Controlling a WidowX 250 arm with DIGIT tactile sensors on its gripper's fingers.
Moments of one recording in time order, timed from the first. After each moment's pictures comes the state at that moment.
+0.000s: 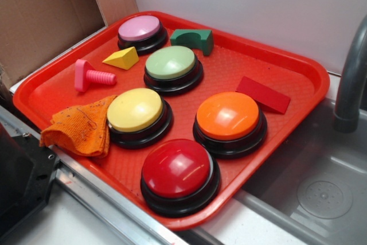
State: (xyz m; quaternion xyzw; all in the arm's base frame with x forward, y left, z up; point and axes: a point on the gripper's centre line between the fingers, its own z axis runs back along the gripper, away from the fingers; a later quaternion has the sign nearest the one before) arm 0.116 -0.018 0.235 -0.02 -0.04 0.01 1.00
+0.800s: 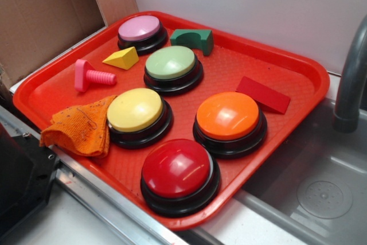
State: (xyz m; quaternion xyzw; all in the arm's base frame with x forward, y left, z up) arm 0.143 0.004 0.195 -0.02 -0.07 0.23 0.97
